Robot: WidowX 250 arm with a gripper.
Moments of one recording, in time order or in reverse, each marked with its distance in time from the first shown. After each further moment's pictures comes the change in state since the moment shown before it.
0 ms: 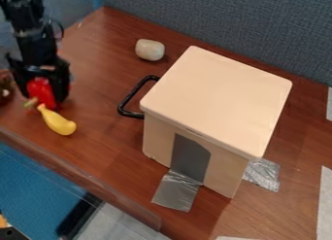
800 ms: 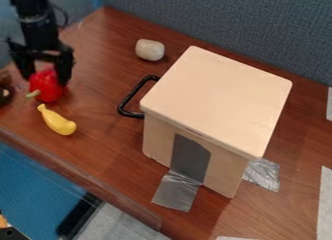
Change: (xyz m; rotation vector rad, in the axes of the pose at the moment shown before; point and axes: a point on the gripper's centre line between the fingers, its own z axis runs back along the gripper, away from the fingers) arm 0.021 -0.004 0.025 0.086 -0.075 0.039
